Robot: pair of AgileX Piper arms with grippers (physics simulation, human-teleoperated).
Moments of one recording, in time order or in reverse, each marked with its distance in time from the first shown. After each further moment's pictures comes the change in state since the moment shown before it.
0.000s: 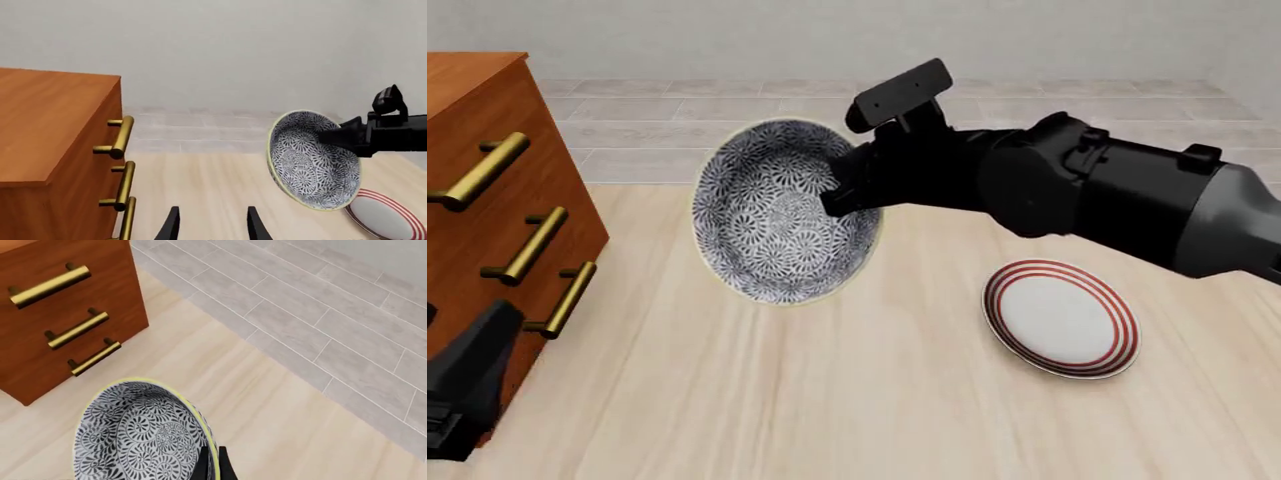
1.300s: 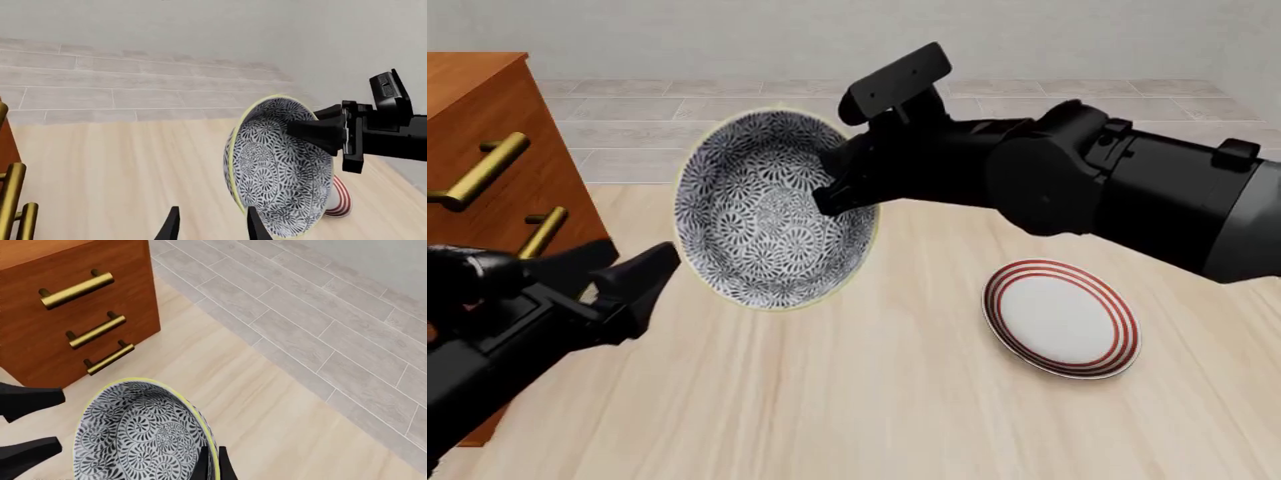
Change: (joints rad) left arm -0.255 0.626 -0.131 -0.289 -0.147; right arm 0.036 -0.039 -0.014 0.030 -0.024
